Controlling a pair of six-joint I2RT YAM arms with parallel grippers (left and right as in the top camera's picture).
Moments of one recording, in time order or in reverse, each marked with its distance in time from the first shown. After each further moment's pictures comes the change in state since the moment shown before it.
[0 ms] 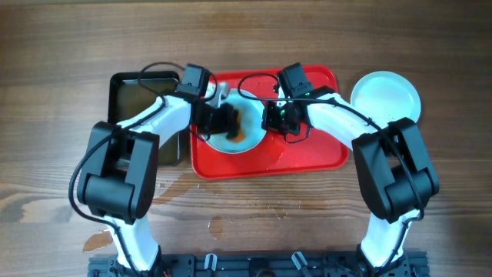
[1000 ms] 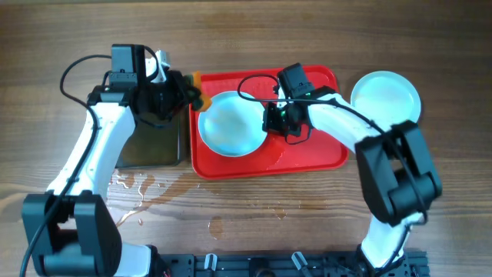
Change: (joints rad) left arm 0.250 -0.354 0.018 -0.148 0.047 -0.268; right arm 0.002 -0.033 -0.004 -0.047 0.002 -0.021
